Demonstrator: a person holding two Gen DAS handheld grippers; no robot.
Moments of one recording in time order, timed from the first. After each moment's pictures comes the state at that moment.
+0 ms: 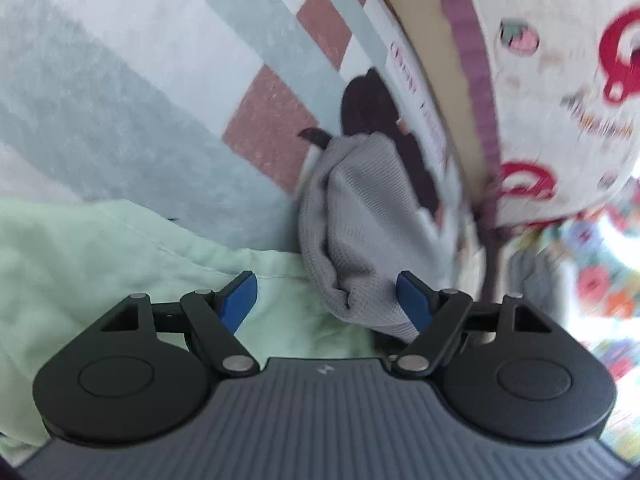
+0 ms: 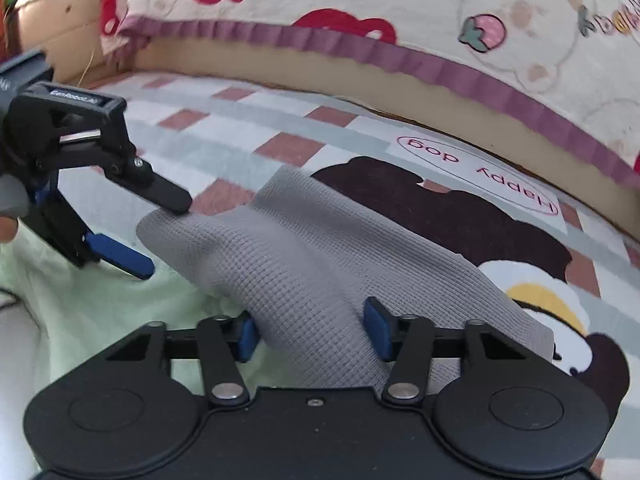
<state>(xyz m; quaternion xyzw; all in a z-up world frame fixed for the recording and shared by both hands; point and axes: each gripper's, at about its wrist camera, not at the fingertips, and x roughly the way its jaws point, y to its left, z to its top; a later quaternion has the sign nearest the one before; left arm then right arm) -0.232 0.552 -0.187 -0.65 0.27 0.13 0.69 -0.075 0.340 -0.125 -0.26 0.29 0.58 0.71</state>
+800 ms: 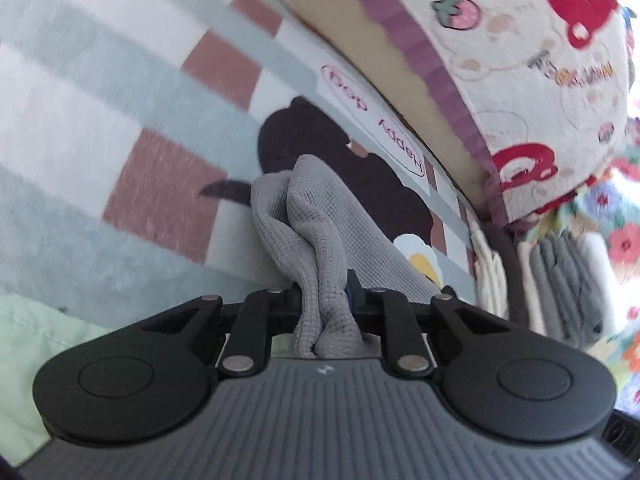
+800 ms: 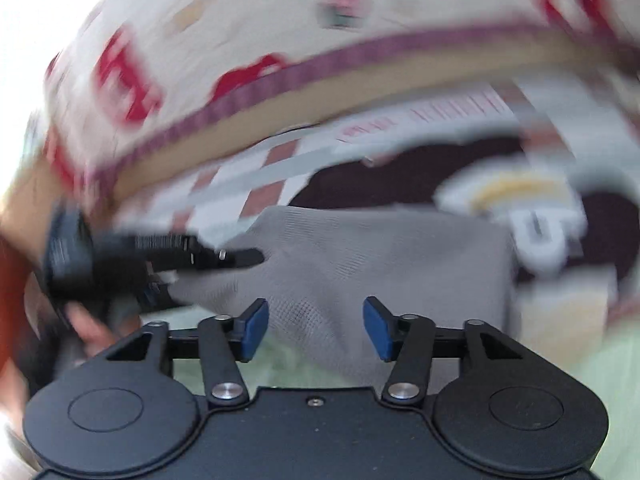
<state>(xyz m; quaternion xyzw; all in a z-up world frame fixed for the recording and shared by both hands) -0.161 0.527 -0.151 -0.50 0.28 0.17 0.80 -0.019 0.254 -0.092 0.04 0.48 0.51 0.71</state>
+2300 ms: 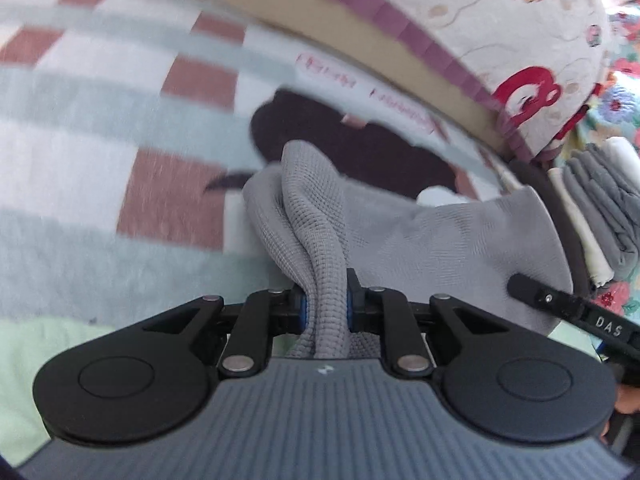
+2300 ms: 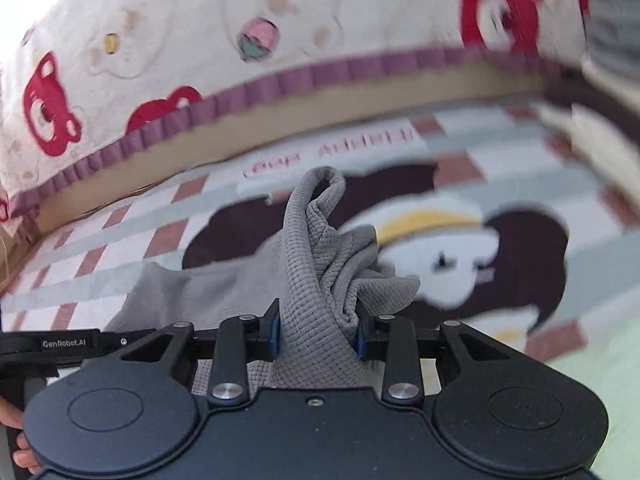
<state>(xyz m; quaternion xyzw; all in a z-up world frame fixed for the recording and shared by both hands) -0.161 0.499 -0.158 -0.39 0.33 0.17 0.84 0.029 0.260 -0.133 -0.02 0.41 0.45 0.80</state>
